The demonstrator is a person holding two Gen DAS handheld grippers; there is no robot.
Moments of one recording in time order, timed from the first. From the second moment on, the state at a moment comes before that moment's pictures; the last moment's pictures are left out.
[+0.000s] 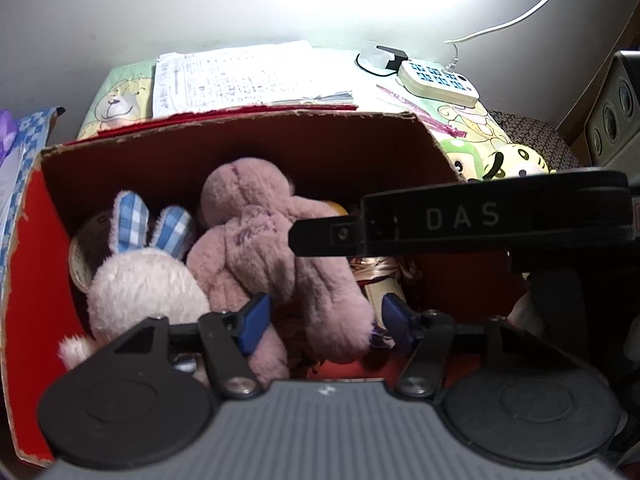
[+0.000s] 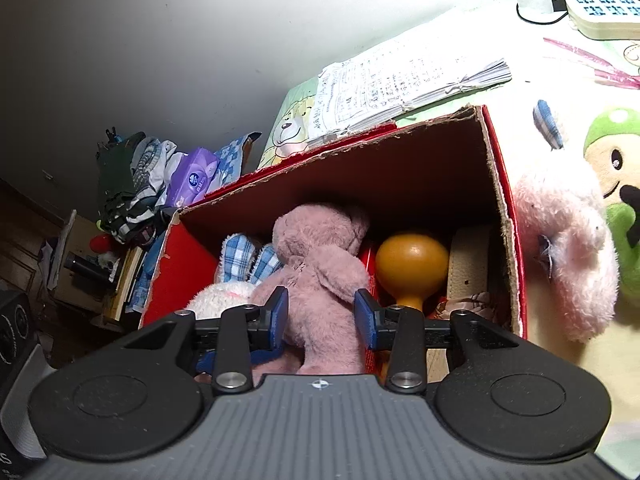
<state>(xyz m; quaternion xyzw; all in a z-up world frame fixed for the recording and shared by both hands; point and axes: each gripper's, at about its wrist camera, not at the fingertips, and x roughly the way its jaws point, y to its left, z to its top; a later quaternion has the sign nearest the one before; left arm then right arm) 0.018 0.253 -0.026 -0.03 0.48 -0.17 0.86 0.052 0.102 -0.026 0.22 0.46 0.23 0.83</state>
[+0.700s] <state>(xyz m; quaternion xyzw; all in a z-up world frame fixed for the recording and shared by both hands) 0.001 0.247 -0.016 0.01 0.47 -0.06 0.88 0.026 0.095 -0.021 0.22 0.44 0.22 0.84</state>
